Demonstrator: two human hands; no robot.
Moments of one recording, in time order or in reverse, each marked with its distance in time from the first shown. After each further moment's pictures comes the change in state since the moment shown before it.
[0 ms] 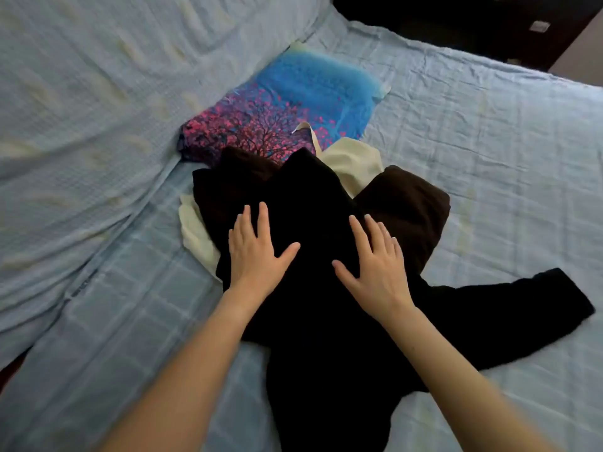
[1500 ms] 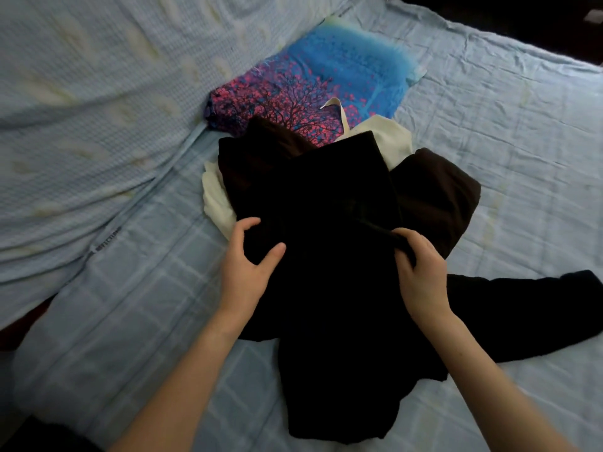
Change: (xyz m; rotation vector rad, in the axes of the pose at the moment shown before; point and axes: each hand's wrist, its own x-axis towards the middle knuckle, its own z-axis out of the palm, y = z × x) left_hand -0.085 -0.038 -0.019 -0.785 0.205 -0.189; right_hand -0.031 0.018 0.003 0.507 0.169 0.061
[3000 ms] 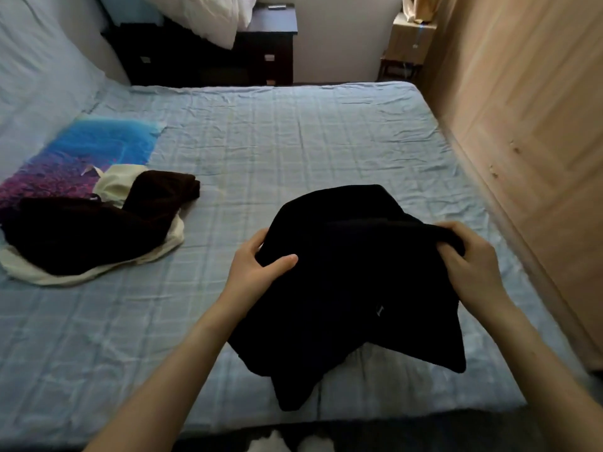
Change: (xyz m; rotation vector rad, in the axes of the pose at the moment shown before) left_hand -0.526 0.409 0.203 -0.256 -0.863 0.173; right_hand -0.520 0.052 -0.648 -0.082 0.520 0.222
